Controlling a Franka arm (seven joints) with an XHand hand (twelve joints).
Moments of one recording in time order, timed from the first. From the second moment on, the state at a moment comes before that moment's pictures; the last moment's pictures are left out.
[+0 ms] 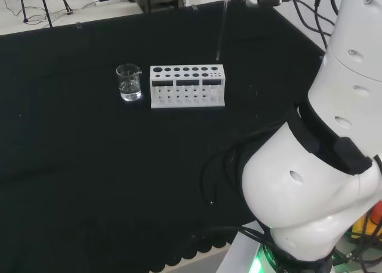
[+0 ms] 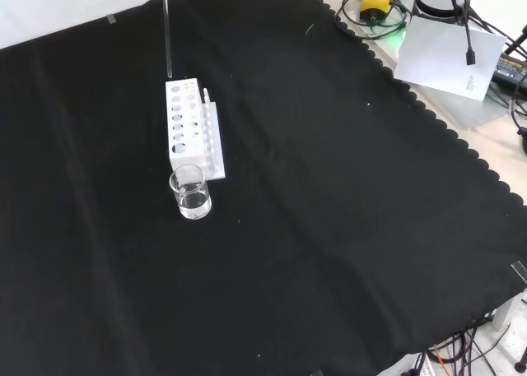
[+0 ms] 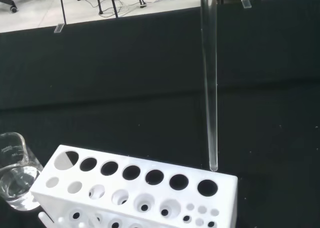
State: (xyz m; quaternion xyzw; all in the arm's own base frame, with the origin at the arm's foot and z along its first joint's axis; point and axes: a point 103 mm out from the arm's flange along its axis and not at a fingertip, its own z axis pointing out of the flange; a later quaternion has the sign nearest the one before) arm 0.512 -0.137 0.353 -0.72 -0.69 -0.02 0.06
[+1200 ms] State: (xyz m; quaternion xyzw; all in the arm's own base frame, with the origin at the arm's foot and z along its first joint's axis) arm 0.524 -0.120 0.336 -0.72 -0.69 -0.01 0.08
